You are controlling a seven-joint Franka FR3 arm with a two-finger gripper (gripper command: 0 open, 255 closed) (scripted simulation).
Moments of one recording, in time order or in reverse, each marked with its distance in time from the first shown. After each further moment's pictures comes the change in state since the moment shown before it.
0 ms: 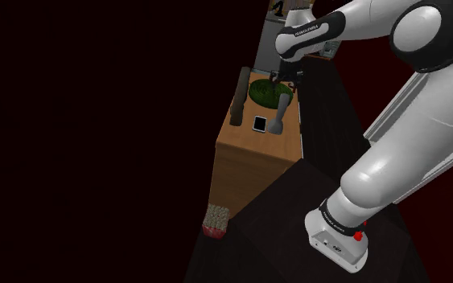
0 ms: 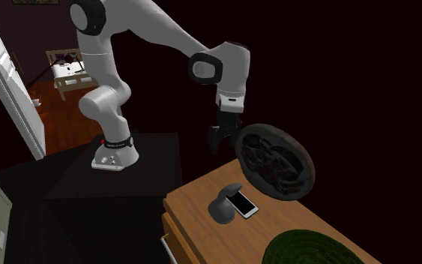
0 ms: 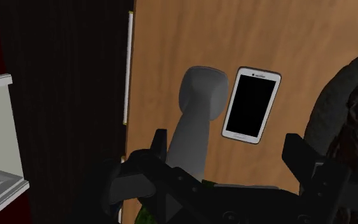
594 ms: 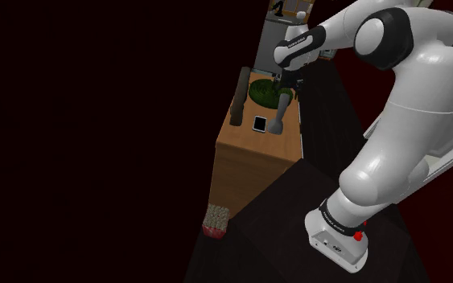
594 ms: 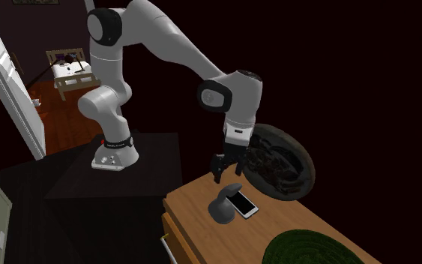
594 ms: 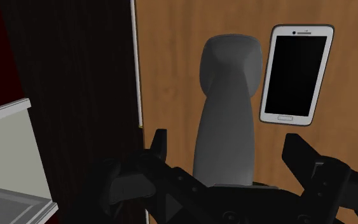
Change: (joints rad) arm -0.058 0.230 -0.047 0.143 0.029 0.056 0.047
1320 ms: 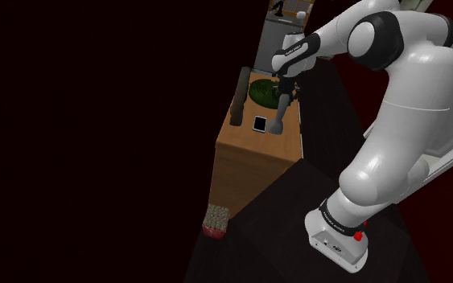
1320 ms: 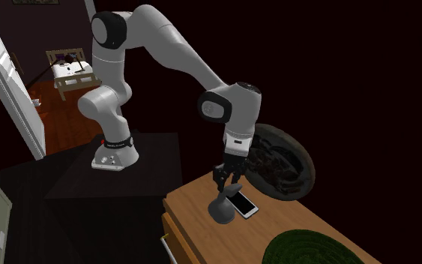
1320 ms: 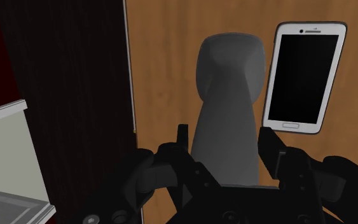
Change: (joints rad) arm -0.005 0.051 0.002 -0.020 0.005 0.071 0.007
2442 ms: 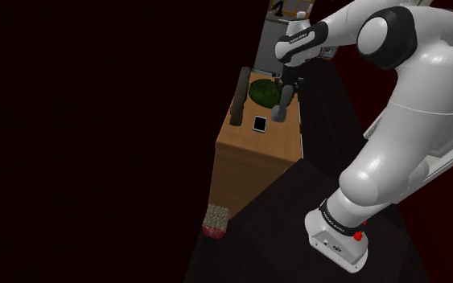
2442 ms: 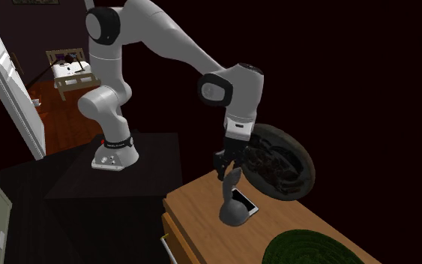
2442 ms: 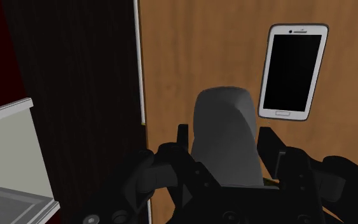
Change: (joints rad) arm 0.007 -0.069 -0.003 0.042 -0.007 -0.111 -0.009
